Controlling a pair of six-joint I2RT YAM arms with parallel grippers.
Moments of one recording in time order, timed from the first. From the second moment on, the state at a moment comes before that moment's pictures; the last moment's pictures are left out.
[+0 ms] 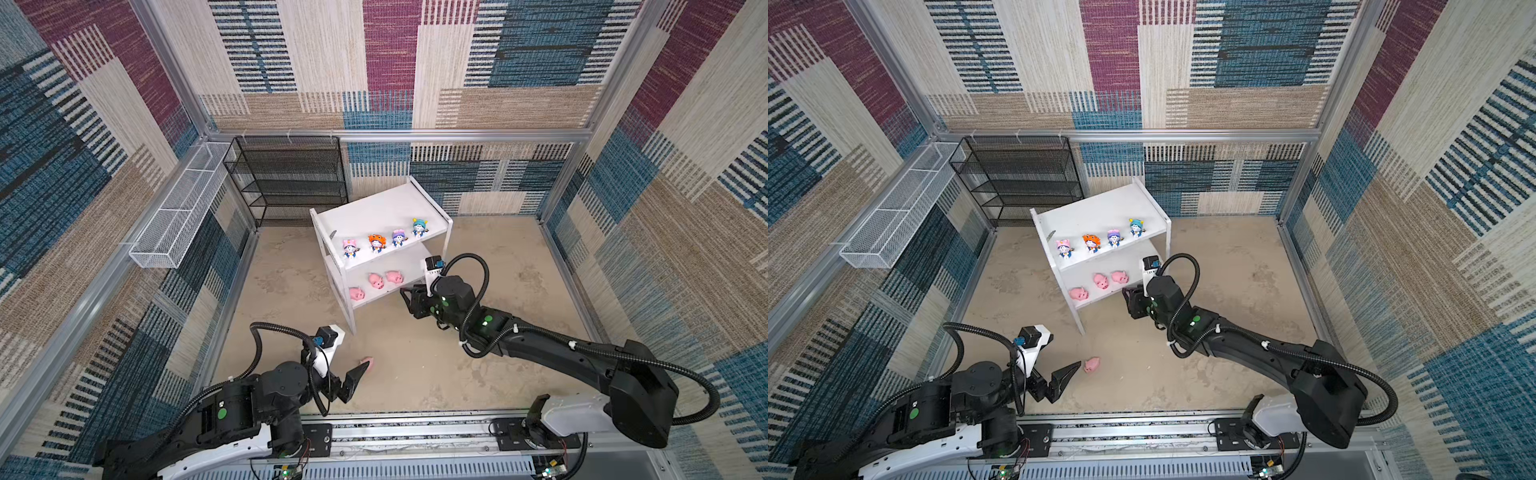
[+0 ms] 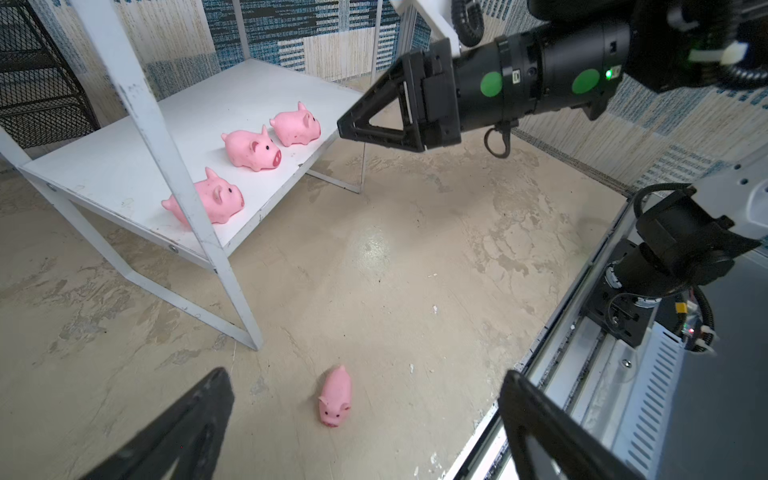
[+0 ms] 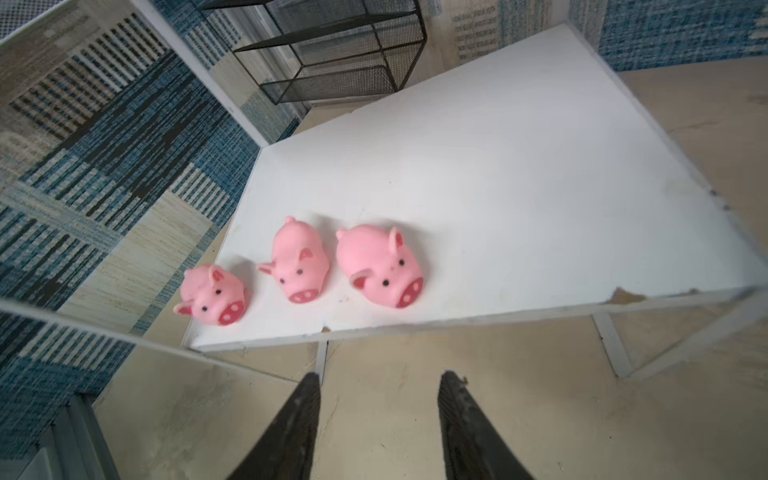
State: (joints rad) left arm -1.24 0.33 0.63 -0.70 -0.44 -0.29; right arm 0.86 1.34 0.81 0.11 0.10 0.48
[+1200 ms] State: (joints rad) left arm -1.24 0.25 0.63 -0.76 -0.47 -0.34; right arm 1.19 1.87 1.02 -0.04 0.10 0.49
